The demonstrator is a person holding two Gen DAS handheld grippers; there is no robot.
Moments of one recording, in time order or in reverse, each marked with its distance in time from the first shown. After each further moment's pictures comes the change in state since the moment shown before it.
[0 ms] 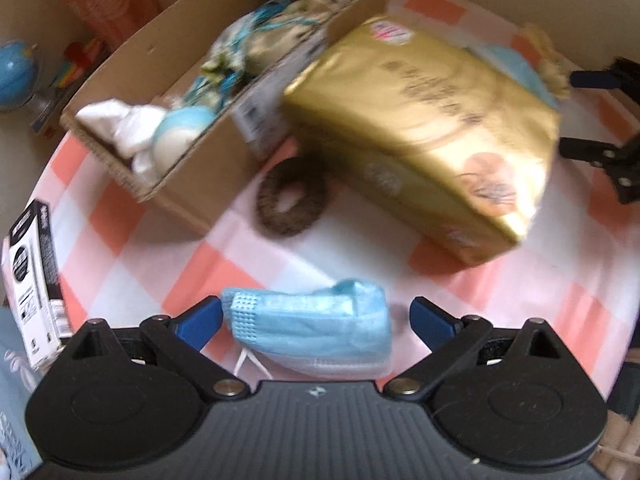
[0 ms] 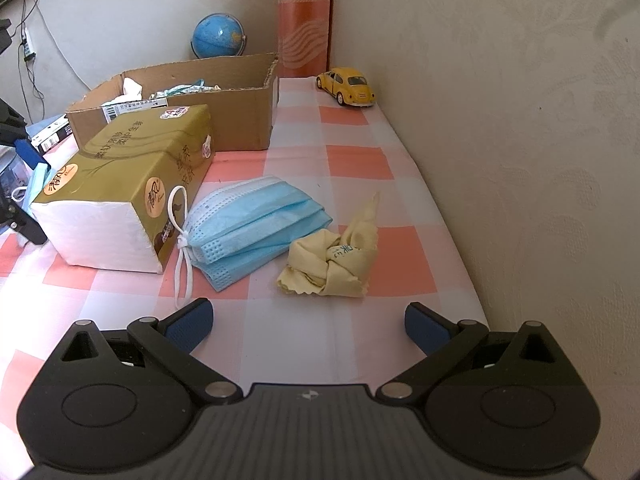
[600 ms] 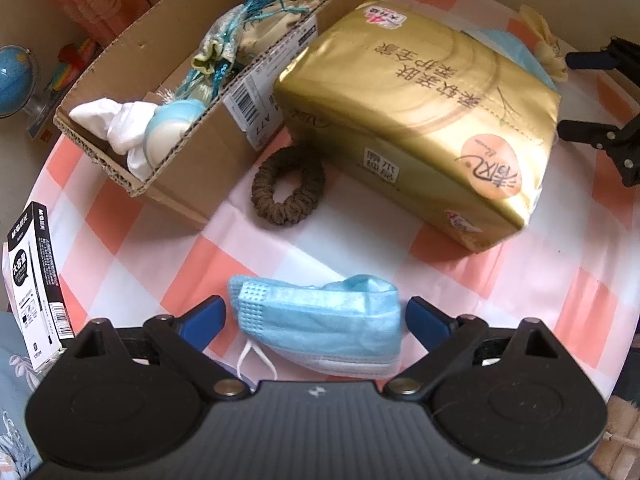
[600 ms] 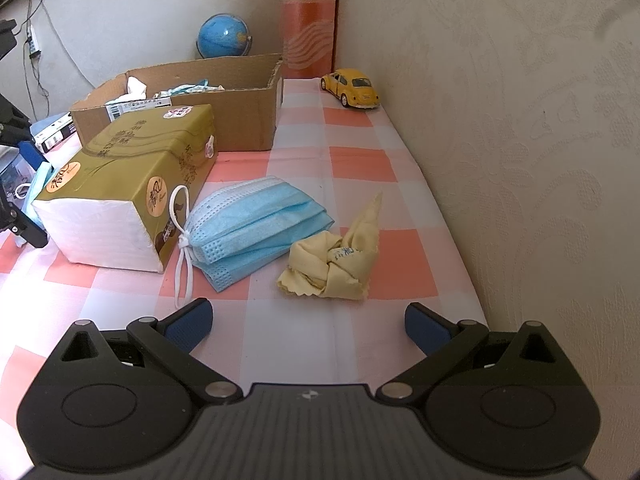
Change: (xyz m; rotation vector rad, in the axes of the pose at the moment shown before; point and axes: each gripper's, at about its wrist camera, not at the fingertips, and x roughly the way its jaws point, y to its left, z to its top) left arm 0.011 0.003 -0.001 0.018 0.034 0.014; right arm 0.000 -0.002 0.001 -0.017 0.001 0.014
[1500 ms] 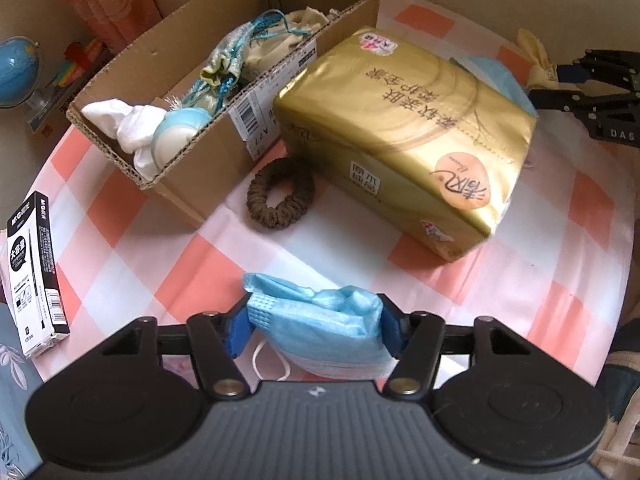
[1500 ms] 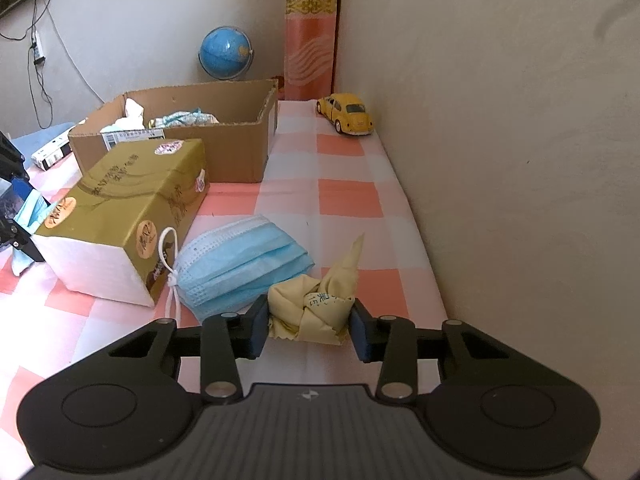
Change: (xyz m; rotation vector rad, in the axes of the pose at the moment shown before) left arm -0.024 -0.004 -0.015 -0.059 -0.060 -0.027; right arm -0.011 -0.013 0.020 -0.005 -0.039 0.015
